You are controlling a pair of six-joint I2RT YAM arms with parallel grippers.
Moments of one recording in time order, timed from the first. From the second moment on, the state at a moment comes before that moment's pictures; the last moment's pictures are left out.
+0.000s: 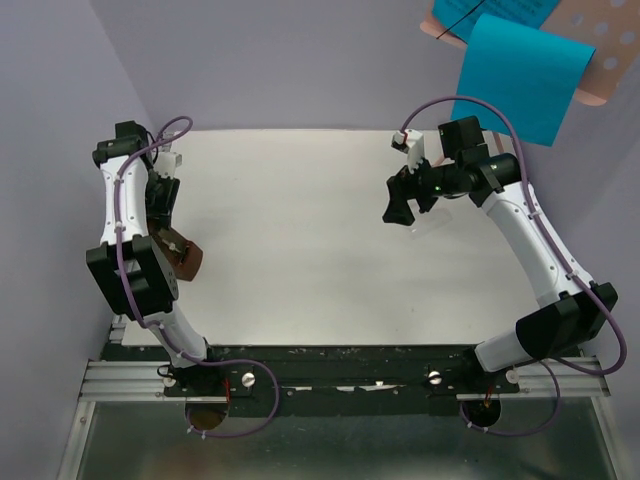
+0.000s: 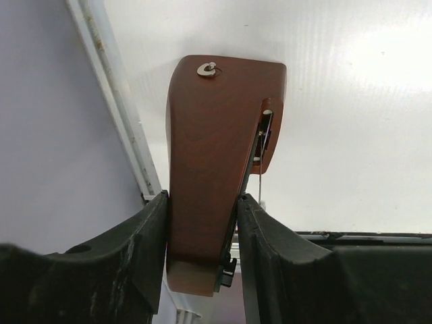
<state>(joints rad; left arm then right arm) 0.30 1.78 1.76 -1.31 0.01 0.39 0.34 1.49 1.60 -0.98 -0.54 -0.35</state>
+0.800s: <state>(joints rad) -0.39 1.84 1.86 -1.34 0.09 0.16 0.43 1.53 1.57 -0.96 -0.54 -0.44</state>
